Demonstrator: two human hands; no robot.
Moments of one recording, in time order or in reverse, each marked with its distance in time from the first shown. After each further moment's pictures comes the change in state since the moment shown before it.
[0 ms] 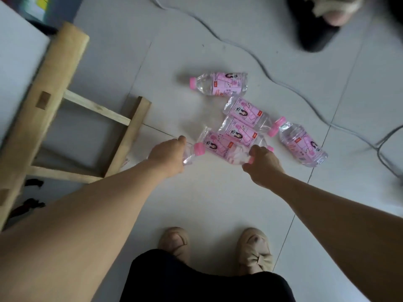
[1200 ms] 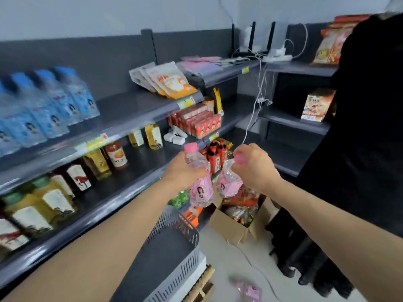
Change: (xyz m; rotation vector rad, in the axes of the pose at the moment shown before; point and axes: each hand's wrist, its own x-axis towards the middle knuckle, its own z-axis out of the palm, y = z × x) left_hand -0.628 0.069 -0.641 -0.978 0.956 0.004; right_hand -0.619 -0.373 -0.576 0.062 0.672 -1.014
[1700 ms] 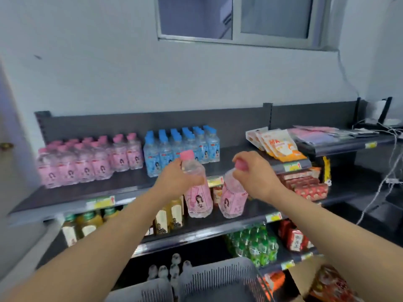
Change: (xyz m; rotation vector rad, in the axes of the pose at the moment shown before) left_hand -0.151 0.042 -0.229 0.120 0.577 -0.034; right_hand 0.006 -0.240 -0.018 0.276 -0.119 -0.592
